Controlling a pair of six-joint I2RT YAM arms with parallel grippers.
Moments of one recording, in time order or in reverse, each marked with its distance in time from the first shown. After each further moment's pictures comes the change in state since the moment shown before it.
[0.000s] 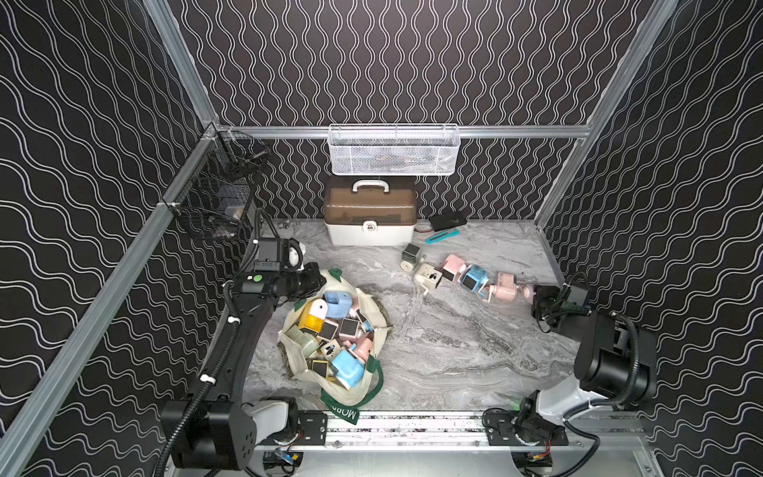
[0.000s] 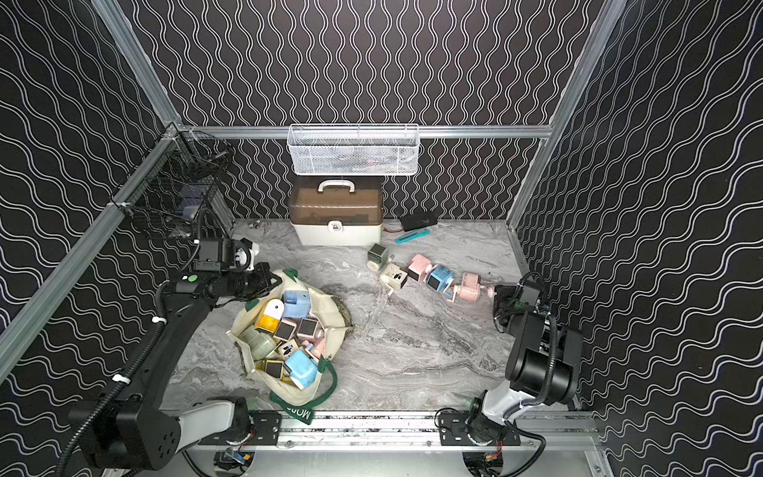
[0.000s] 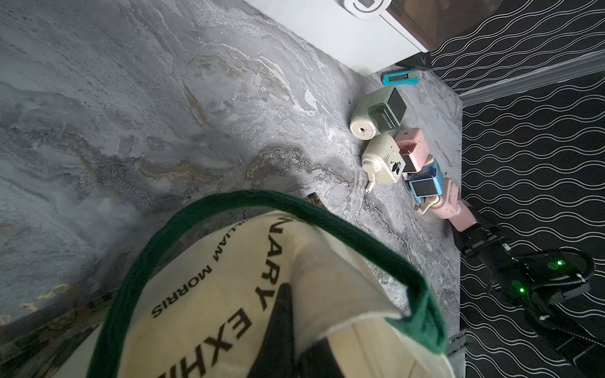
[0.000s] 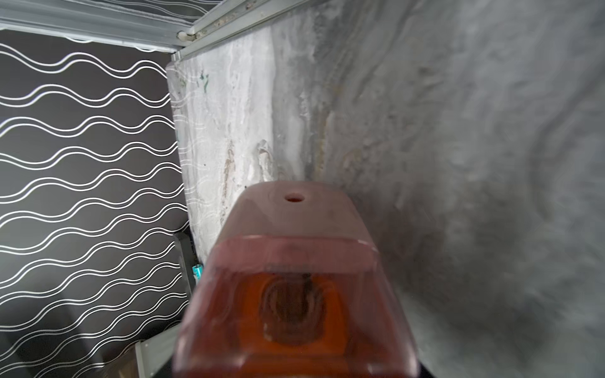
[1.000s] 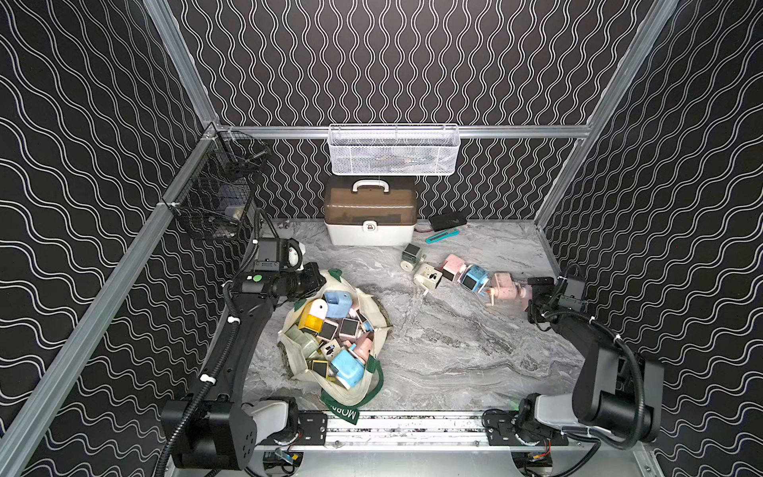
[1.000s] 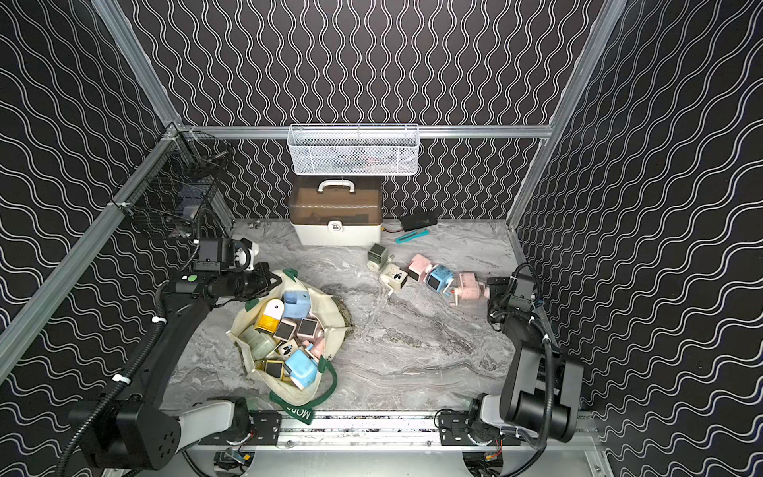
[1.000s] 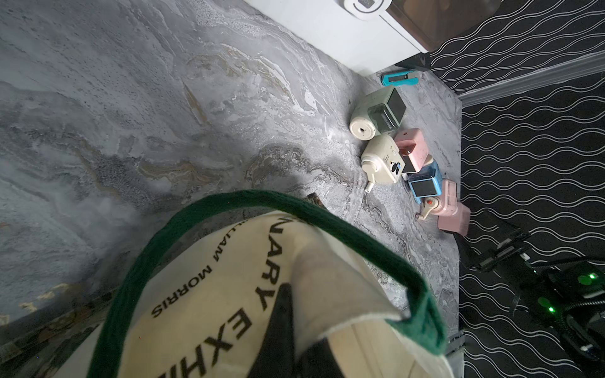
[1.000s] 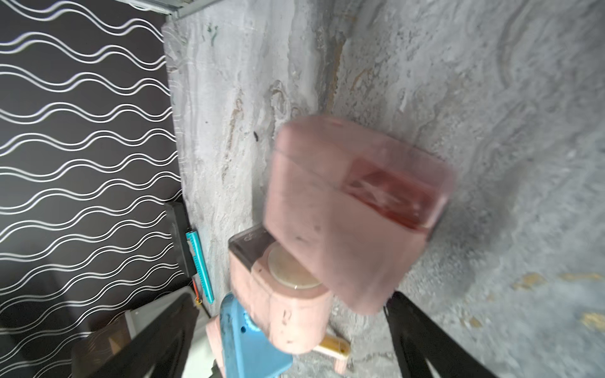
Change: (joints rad) left arm 0.005 0.000 0.000 0.000 0.005 0.000; right arm 0.096 -0.269 0.033 -0.368 0.057 -0.008
